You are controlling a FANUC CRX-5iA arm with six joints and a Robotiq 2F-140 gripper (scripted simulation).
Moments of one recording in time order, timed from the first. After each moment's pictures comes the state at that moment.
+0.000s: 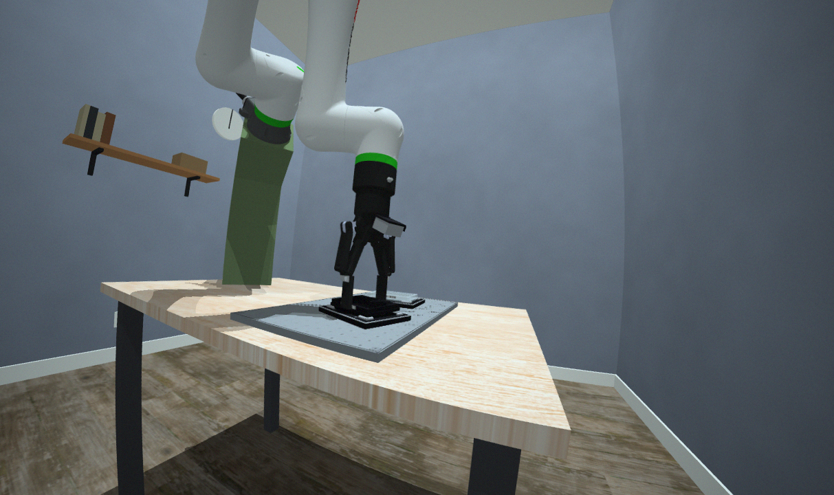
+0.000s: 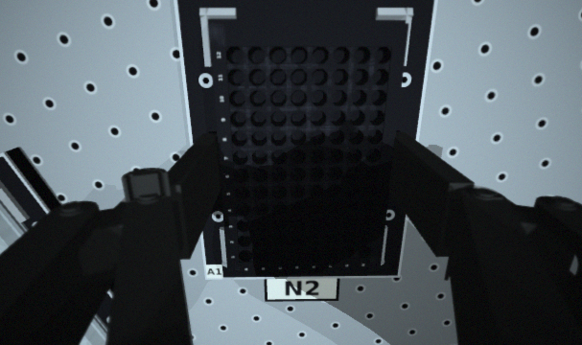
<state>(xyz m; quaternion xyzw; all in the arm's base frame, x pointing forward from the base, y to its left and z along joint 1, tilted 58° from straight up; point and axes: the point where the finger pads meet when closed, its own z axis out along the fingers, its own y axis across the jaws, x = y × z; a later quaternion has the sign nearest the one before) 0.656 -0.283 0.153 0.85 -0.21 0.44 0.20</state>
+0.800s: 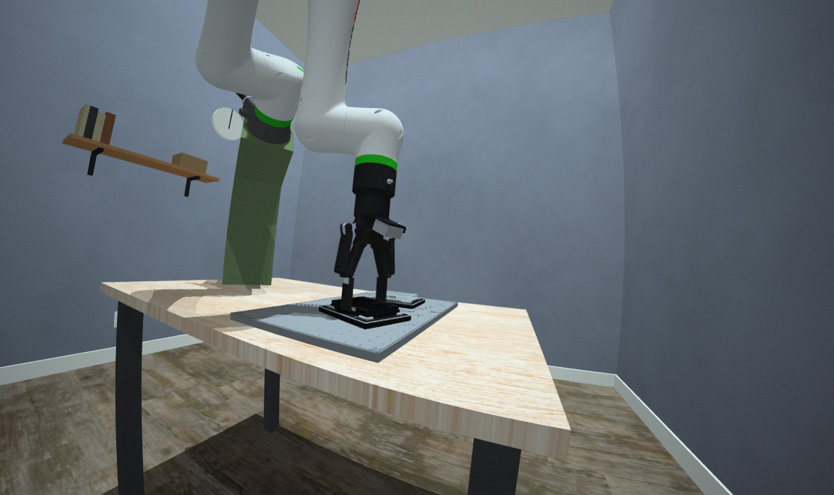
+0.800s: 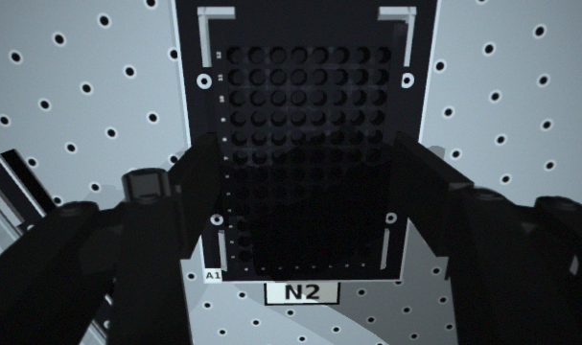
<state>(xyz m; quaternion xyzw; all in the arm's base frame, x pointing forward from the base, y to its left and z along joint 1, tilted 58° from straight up) 0.659 -0.285 0.151 0.85 -0.21 0.44 0.20</state>
